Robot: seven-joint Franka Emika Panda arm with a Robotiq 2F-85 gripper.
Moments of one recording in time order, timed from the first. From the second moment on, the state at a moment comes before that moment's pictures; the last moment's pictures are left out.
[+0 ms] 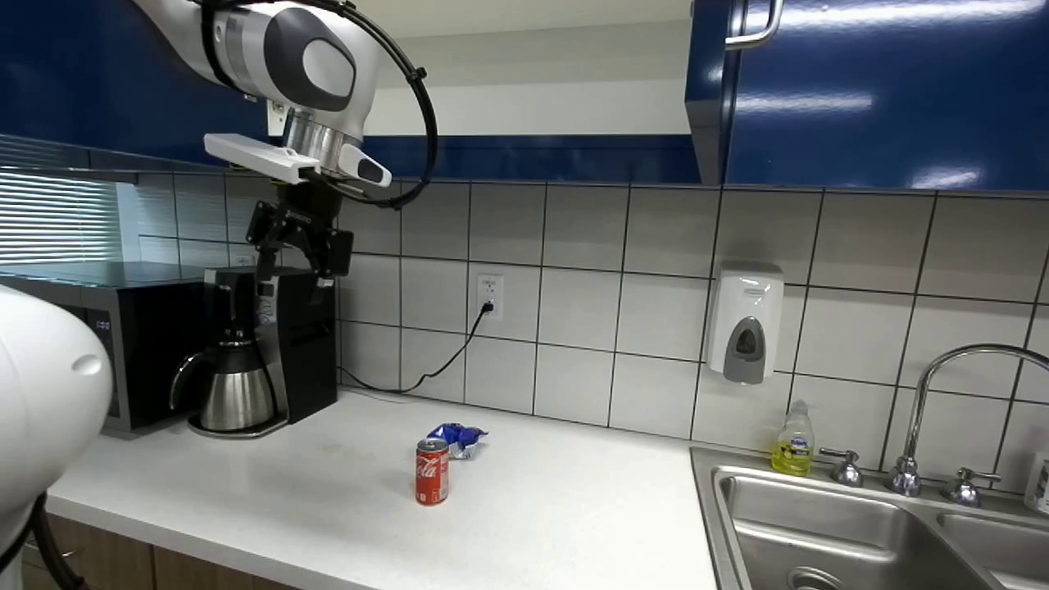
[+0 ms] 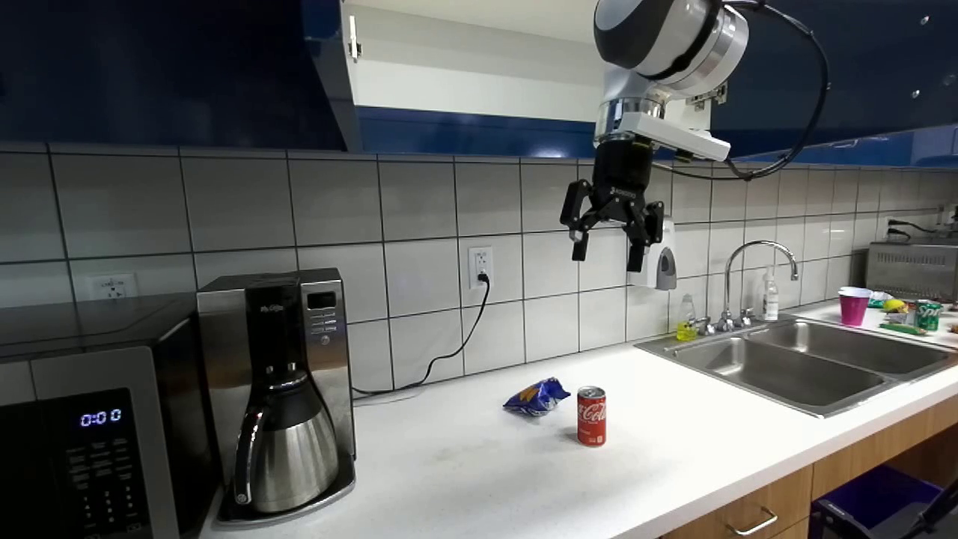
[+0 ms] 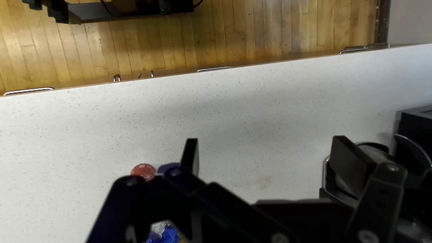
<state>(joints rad) 0.11 -0.49 0.00 -2.43 0.26 1.90 0.04</state>
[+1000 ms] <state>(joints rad) 0.11 -0.30 0.00 -2.49 0.25 2.11 0.03</state>
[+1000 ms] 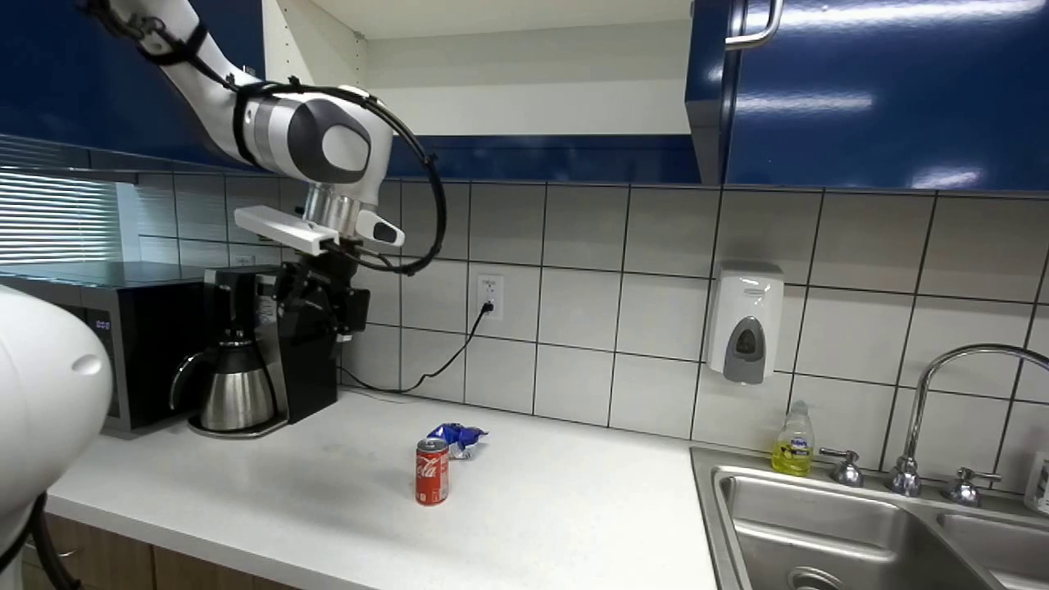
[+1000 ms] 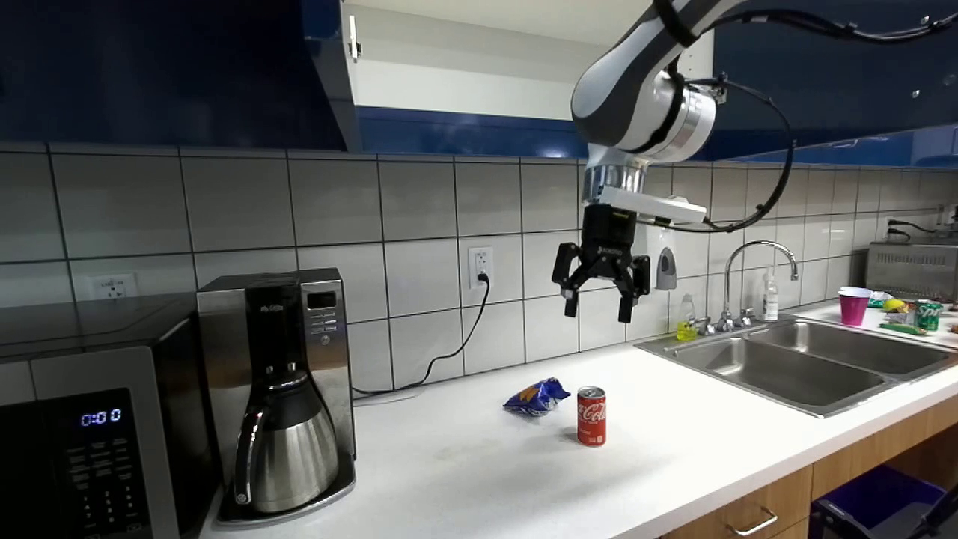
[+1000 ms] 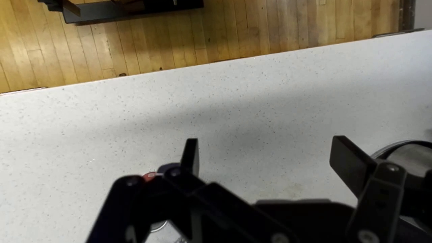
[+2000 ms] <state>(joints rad) 0.04 0.15 -0.02 -2.45 0.11 2.55 -0.01</state>
